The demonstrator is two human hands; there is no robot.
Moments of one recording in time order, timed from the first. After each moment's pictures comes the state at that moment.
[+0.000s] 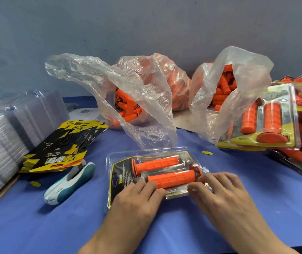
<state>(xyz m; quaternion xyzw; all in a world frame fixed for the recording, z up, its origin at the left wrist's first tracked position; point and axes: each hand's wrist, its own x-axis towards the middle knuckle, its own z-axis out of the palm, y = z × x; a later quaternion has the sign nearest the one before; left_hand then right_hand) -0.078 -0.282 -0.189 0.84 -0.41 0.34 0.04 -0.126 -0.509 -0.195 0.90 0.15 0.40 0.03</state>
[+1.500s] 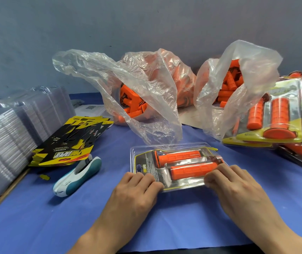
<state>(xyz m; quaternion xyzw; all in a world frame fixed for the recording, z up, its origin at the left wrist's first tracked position) -0.072 -0.263 -0.187 0.84 -0.43 0.33 0.06 -0.134 -0.524 -0.186 0.93 0.11 0.35 -0.02</state>
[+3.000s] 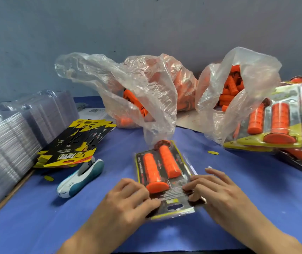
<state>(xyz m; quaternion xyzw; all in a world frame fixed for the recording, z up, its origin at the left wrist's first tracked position) -0.080 -0.242 -0.176 0.78 -0.51 0.36 0.10 -0.124 -0.511 -0.178 0.90 0.30 0.30 -0.11</state>
